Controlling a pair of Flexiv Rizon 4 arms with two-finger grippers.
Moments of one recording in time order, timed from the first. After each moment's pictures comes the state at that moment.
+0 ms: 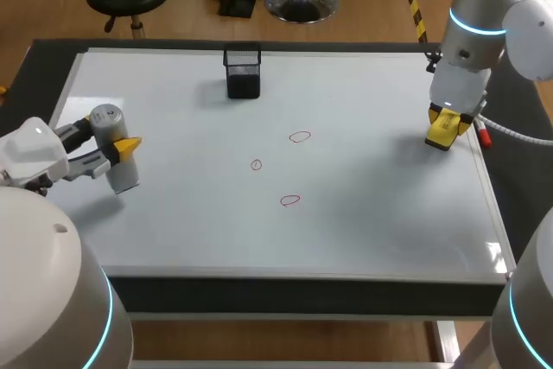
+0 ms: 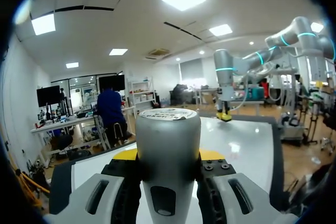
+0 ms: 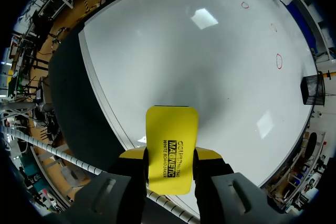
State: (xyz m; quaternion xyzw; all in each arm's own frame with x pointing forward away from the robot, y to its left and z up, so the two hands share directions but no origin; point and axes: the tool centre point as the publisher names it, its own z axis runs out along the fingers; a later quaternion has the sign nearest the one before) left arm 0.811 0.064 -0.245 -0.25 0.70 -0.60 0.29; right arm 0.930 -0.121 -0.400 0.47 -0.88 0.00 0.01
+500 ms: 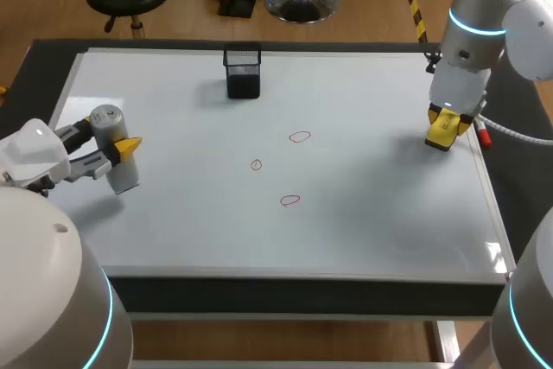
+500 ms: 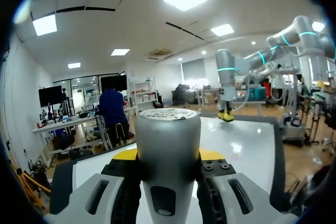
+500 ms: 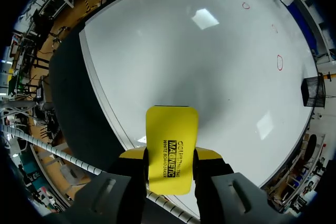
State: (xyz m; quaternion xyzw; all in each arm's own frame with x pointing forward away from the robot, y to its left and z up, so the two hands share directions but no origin) left arm 0.811 0.064 -0.245 -0.25 0.70 -0.60 0.30; right arm 0.928 -0.119 -0.401 0.48 -0.88 0.01 0.01
